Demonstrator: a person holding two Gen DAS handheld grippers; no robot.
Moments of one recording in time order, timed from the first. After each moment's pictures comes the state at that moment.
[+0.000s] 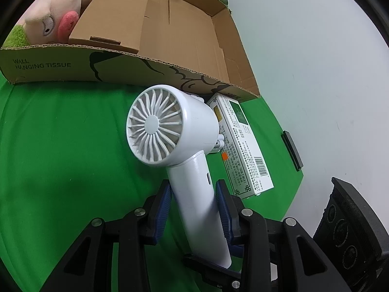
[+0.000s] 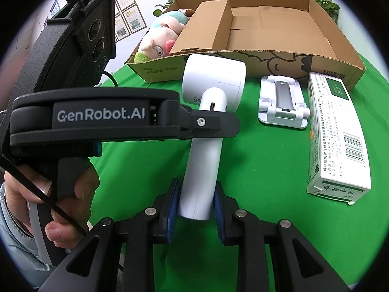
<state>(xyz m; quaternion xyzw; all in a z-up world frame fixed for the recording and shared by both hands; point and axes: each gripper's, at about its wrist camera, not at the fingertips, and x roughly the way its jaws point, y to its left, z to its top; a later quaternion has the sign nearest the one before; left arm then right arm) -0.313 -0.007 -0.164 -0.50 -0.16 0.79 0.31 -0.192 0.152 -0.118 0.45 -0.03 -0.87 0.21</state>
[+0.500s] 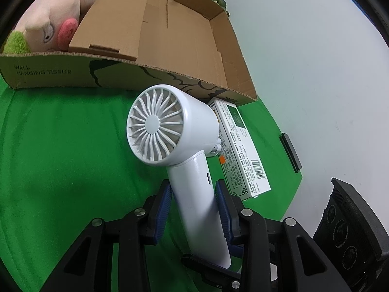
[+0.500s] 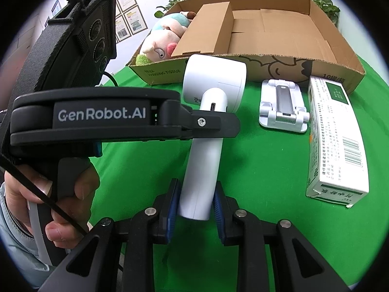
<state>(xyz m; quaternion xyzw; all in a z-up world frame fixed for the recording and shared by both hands) -0.313 -0.009 -0.155 -0.49 -0.16 0.80 0.31 -0.212 0.149 -0.118 0.44 -0.03 -0.87 0.21</state>
